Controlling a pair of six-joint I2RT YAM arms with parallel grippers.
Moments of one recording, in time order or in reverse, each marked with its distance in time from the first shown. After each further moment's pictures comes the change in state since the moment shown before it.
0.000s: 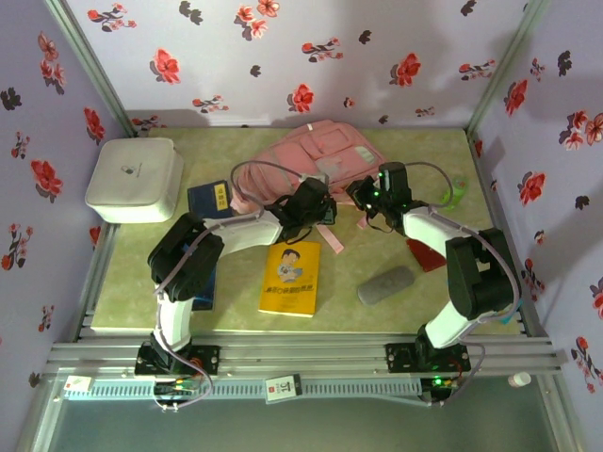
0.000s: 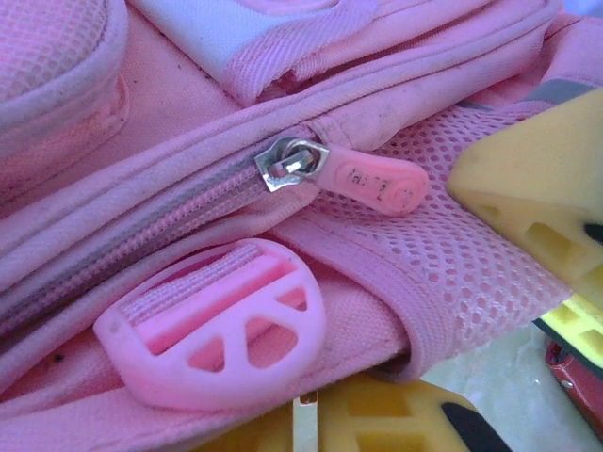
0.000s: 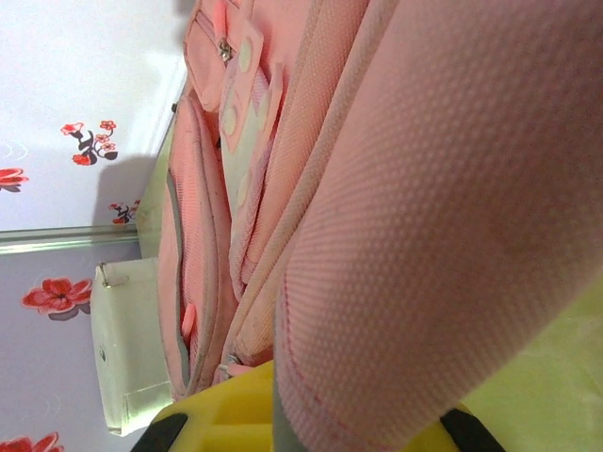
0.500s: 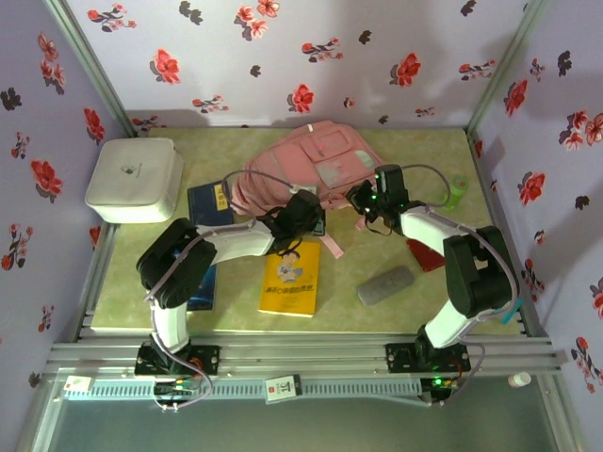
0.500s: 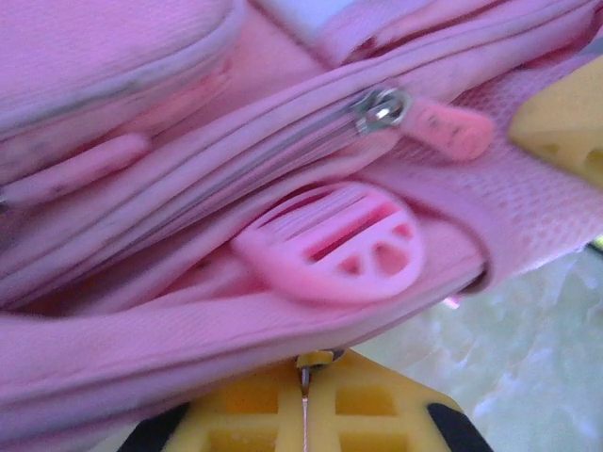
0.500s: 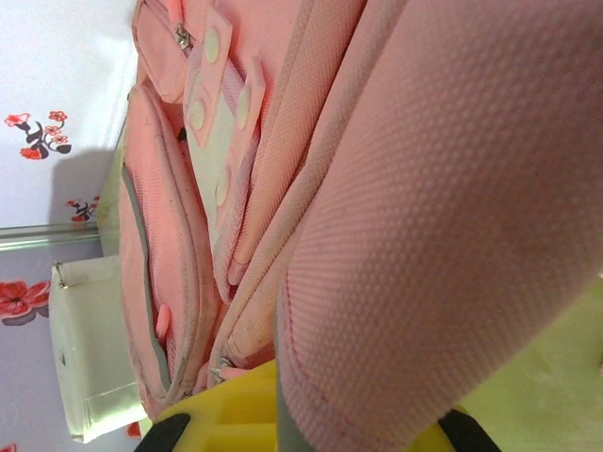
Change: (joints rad) left arm -0.007 -0.090 -0.174 0.036 -0.058 0.035; right arm 0.002 0.017 0.006 -0.069 0.039 -0.027
